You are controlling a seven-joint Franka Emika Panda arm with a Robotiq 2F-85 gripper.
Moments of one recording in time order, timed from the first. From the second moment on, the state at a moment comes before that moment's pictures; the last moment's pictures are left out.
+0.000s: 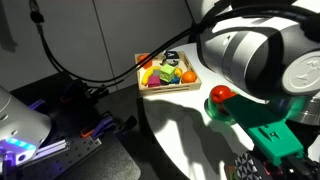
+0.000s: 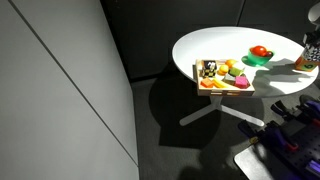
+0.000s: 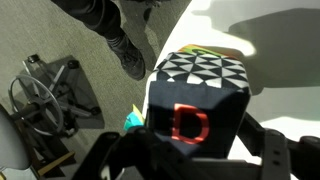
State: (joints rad) arm -0.36 0.59 -0.50 -1.98 -0.17 2.66 0.09
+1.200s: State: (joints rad) arm -0.36 0.45 -0.41 -1.98 -0.16 2.53 0.06
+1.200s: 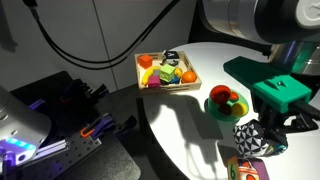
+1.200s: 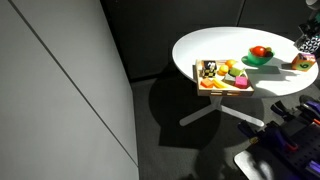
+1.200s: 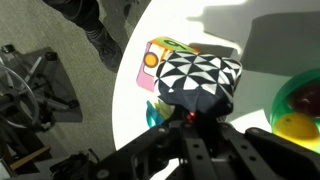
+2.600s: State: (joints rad) arm -0.36 0.20 -0.23 -2.10 0.25 2.38 -0.17
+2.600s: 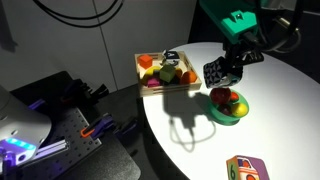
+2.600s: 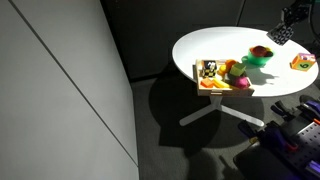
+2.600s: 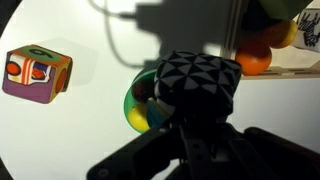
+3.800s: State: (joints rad) arm -0.31 0.21 -0.22 -2.09 0.24 2.38 -0.17
